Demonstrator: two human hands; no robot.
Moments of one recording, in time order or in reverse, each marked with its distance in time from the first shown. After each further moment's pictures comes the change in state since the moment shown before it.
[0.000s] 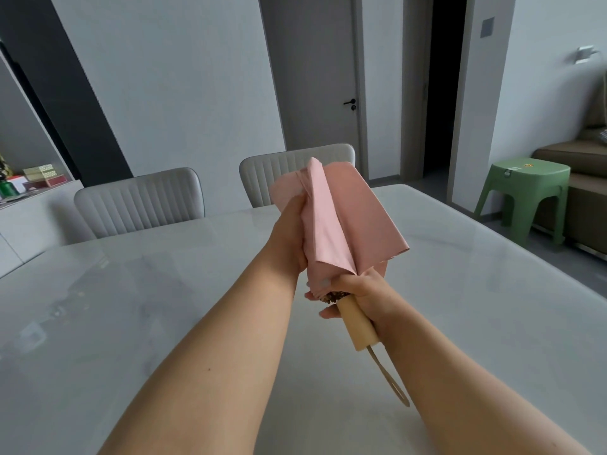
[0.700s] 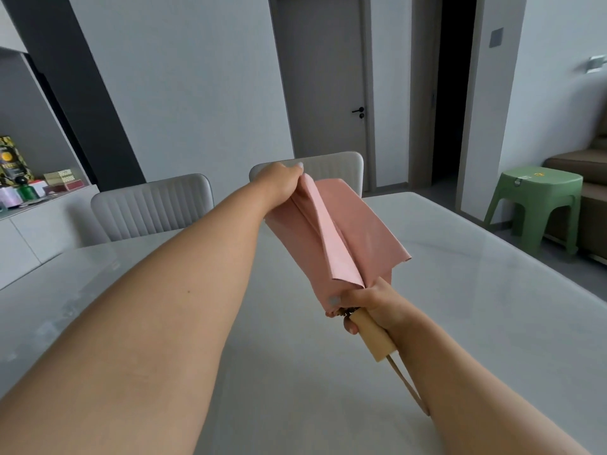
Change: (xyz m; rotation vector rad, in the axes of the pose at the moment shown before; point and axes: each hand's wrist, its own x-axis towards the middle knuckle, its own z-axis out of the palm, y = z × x) left_hand 0.015 0.096 -0.018 1.086 0.206 0.215; right_hand 0.002 0.002 -0.005 -0.138 -0.060 0.016
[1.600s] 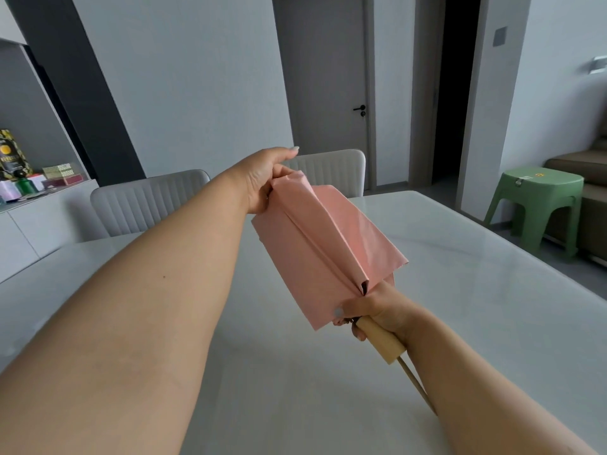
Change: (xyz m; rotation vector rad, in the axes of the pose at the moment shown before) left_hand -0.007 -0.010 -0.024 -0.556 -0.279 -0.122; right_hand 0.004 0.008 -0.008 -0.163 -0.059 0.034
